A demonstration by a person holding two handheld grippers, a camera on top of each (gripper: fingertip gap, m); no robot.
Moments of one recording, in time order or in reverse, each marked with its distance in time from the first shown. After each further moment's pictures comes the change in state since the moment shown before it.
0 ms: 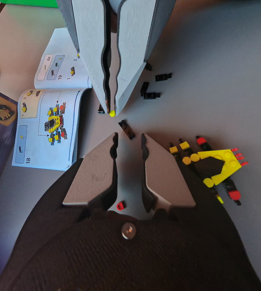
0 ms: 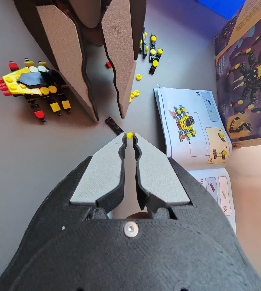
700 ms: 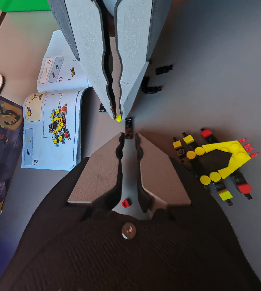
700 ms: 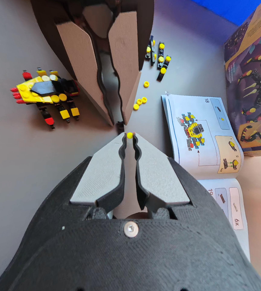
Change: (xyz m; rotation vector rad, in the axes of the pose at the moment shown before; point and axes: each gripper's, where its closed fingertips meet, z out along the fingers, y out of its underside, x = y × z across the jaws) left arm -0.002 0.004 0.000 -0.019 -0.018 0.076; right arm -0.011 -0.009 0.004 0.034 -0.056 0.009
